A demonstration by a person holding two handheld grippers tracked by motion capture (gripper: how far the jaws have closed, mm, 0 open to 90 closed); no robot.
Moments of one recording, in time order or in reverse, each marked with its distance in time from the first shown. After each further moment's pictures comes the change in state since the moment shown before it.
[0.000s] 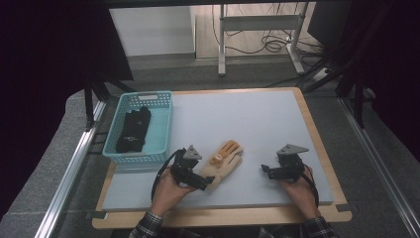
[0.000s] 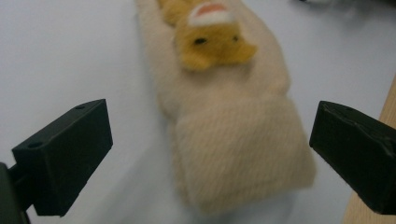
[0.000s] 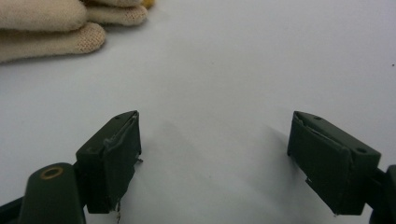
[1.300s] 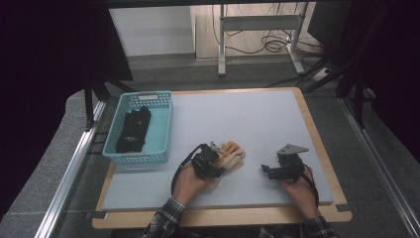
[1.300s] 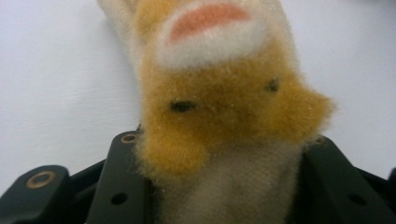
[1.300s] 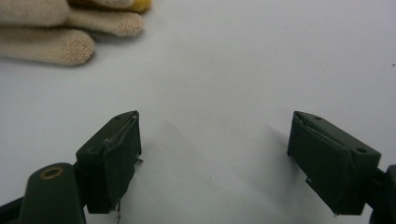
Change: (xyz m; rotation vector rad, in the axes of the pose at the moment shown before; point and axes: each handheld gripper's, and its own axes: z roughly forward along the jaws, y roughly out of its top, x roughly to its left) left arm -0.006 0.035 0.046 0.162 0.058 -0.009; right arm 0.000 0.000 0.000 0.000 0.002 0.001
